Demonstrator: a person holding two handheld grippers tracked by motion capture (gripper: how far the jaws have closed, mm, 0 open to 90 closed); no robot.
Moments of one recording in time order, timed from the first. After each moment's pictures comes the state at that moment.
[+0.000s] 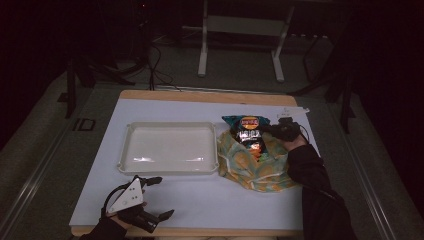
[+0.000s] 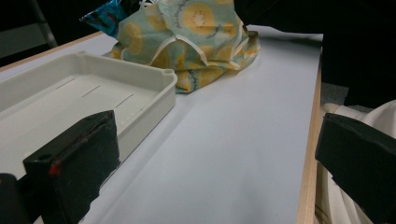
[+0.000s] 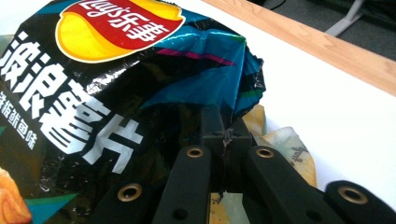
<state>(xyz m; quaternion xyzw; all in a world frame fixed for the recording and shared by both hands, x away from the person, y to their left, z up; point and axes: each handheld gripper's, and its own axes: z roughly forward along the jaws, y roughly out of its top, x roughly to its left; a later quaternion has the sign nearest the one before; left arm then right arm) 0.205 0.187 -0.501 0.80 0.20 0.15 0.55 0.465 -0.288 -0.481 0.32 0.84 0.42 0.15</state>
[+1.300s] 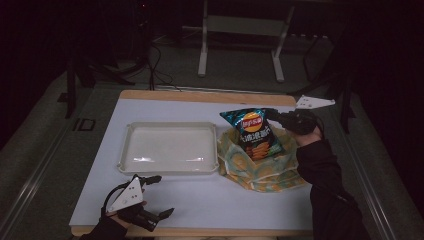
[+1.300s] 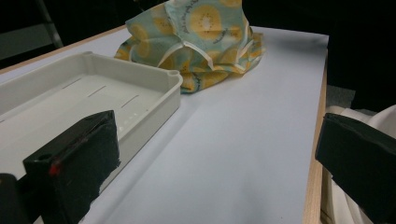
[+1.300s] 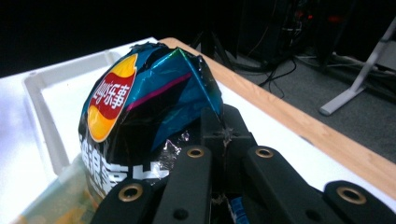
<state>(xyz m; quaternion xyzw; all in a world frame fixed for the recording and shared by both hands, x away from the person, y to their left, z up) 0.207 0.188 -0.501 0.79 0.20 0.16 0.55 0.424 -0.292 -0.393 0.26 0.80 0.52 0.16</state>
